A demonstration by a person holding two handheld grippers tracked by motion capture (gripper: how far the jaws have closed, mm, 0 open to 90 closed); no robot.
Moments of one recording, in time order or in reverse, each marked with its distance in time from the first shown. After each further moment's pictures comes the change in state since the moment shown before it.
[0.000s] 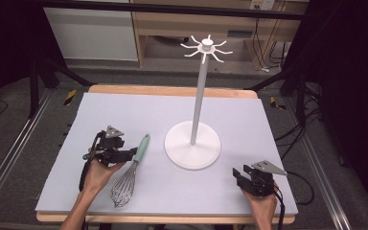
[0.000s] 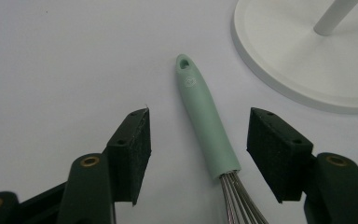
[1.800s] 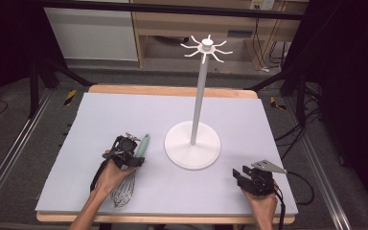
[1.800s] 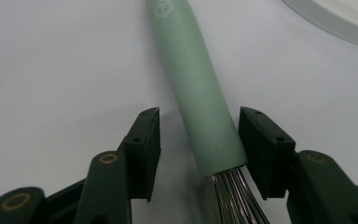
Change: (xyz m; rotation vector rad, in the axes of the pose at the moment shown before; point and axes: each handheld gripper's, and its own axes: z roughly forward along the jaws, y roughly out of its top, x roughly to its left) left arm -0.017 -0.007 0.053 0.256 0.005 0.038; right arm -0.003 0.000 0.003 0.033 0.021 0.014
